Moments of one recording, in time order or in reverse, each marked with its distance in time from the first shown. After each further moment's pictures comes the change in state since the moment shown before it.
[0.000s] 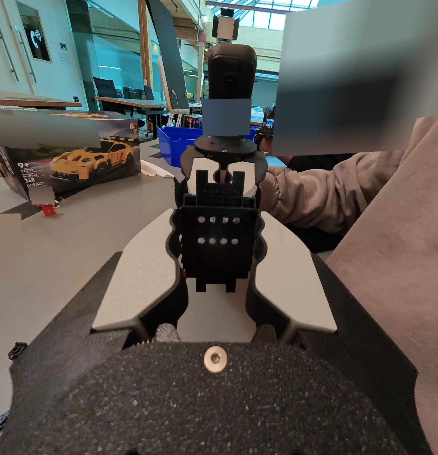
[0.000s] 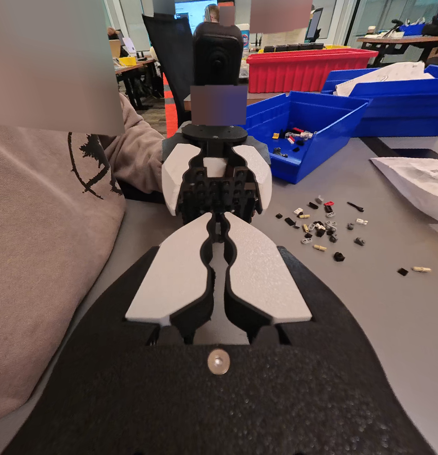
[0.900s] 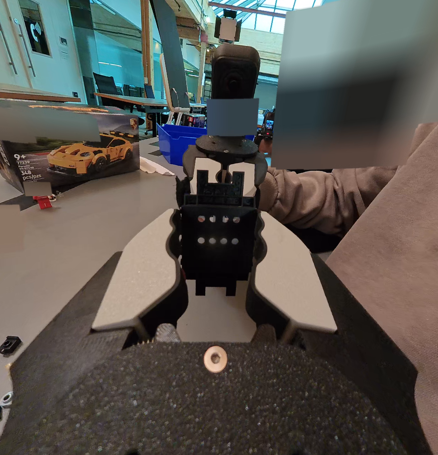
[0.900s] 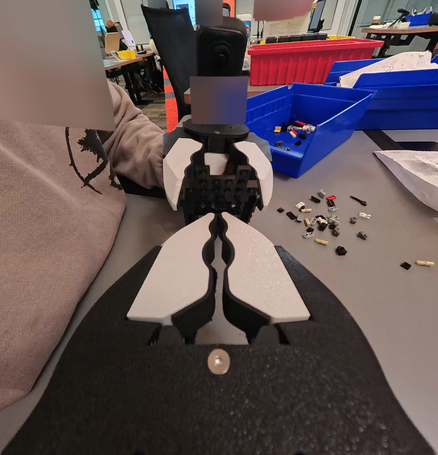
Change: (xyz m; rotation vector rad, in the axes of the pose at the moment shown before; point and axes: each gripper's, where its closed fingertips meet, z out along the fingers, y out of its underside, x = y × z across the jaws) left arm -0.001 0.004 0.000 0.005 -0.002 -0.030; right arm 0.000 0.006 -0.001 -0.020 -0.004 0.004
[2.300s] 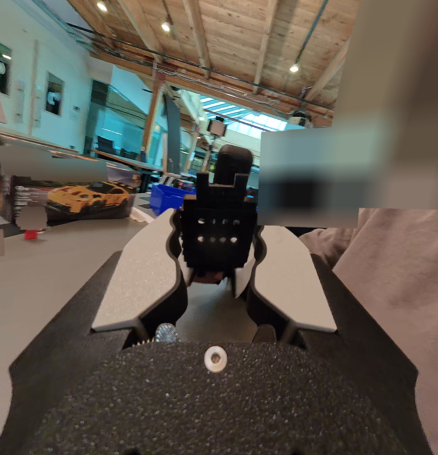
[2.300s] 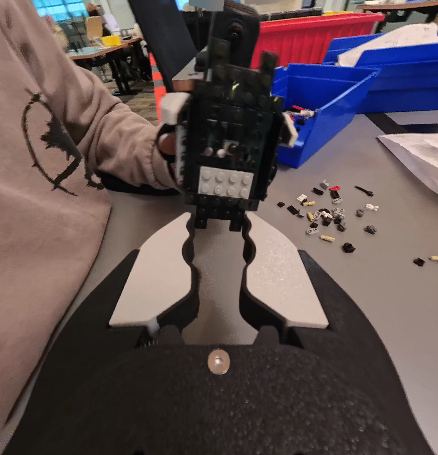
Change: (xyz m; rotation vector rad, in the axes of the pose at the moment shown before) left arm -0.010 -0.040 -0.022 0.315 0.055 -0.164; right arm 0.004 0.011 0.022 -0.045 0.032 0.024
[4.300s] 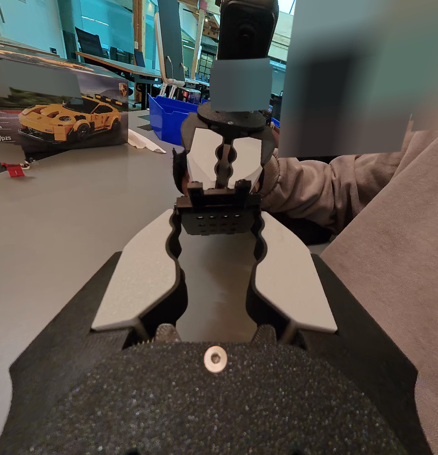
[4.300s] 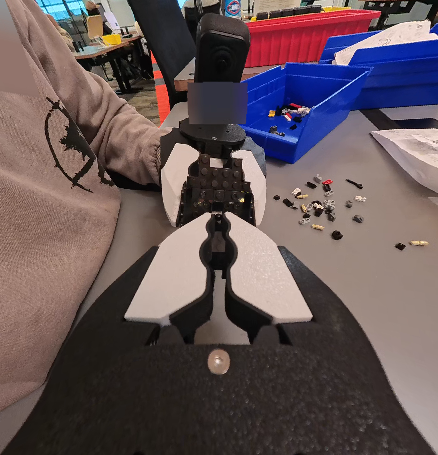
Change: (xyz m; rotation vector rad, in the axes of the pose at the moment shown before) left arm -0.004 0.066 0.009 -0.388 -0.053 0.063; right arm 0.001 -0.005 -0.027 -0.013 -0.003 0.020
